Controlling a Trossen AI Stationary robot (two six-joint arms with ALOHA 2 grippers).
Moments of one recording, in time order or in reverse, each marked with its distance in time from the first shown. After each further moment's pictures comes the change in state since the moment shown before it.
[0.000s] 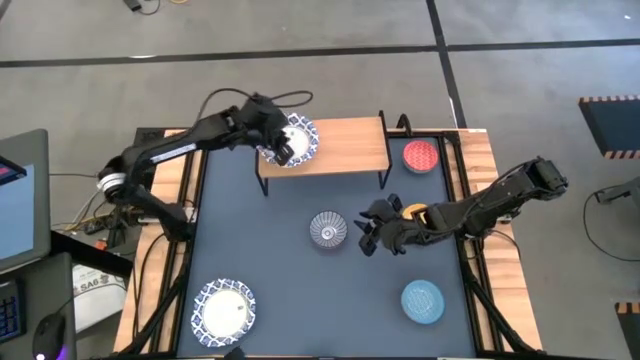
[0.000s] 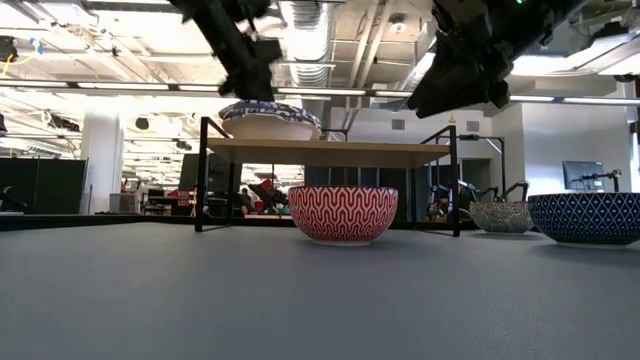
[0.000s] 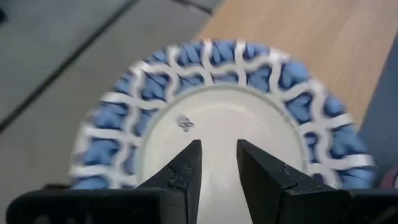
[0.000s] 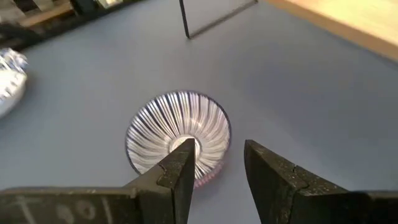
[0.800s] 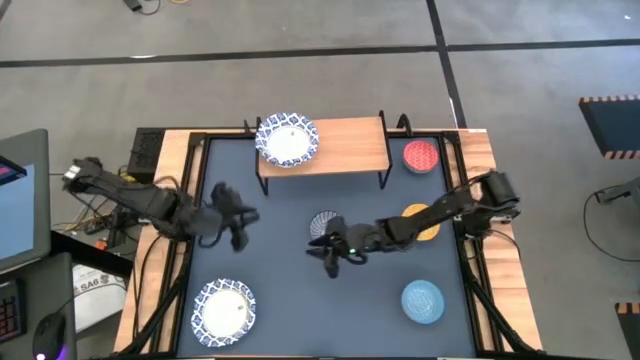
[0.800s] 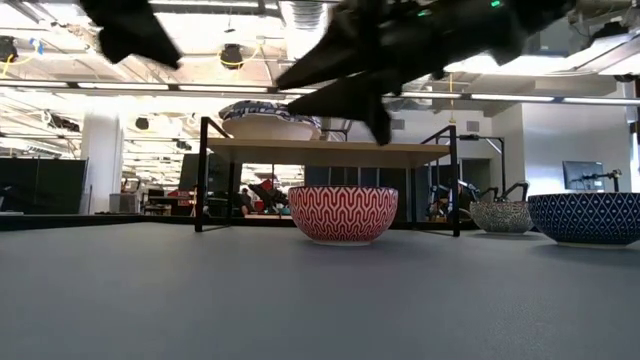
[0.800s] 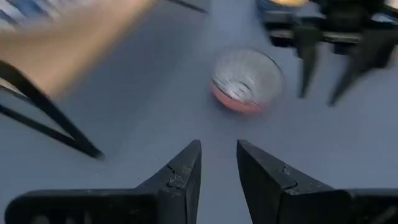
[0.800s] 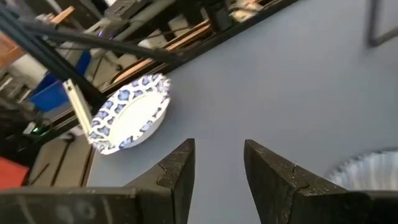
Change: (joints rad) left arm -0.957 -0.535 -0.515 -0.056 -0.467 -0.670; right arm -0.065 0.478 0.150 0.710 -0.453 -0.099
